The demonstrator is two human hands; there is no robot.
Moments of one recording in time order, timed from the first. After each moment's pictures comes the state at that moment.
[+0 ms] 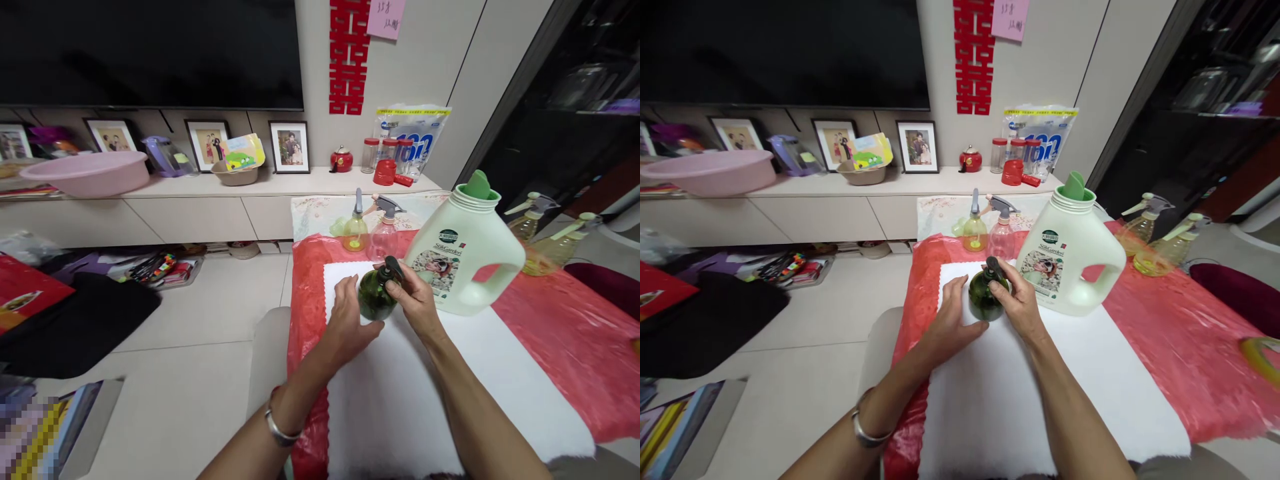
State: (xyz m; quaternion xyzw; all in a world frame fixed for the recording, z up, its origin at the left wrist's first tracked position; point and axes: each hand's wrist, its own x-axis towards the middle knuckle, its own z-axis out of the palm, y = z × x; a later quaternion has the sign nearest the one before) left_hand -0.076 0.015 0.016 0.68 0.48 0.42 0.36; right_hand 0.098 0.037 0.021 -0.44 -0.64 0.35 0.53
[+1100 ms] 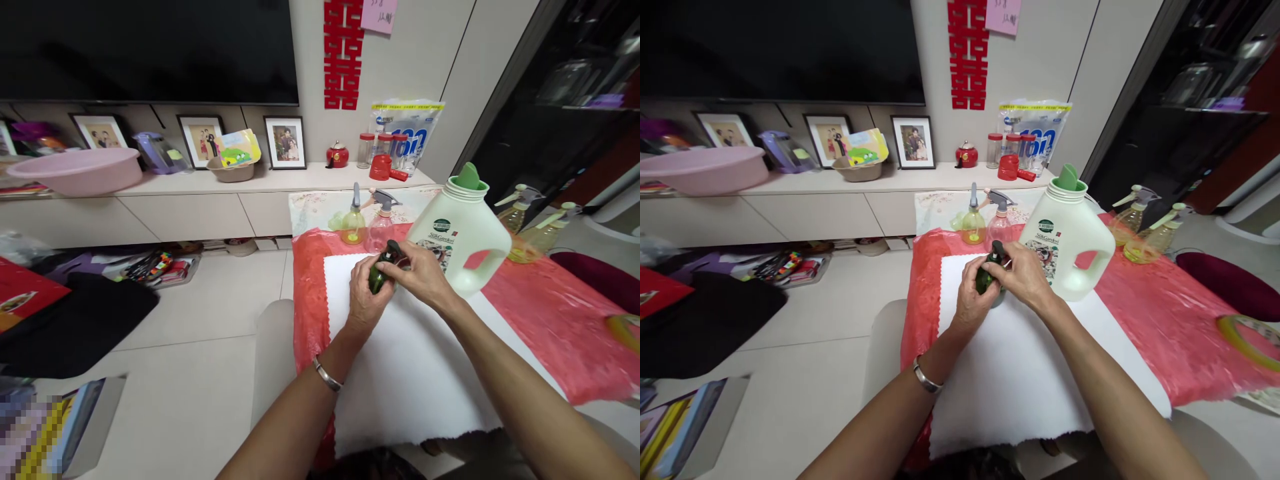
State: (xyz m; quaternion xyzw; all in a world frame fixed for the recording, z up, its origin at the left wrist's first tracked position) left_hand -0.026 0.037 0.008 0.64 0.39 0.60 0.26; right_hand 0.110 0.048 0.076 -0.55 -0.75 0.12 0.35
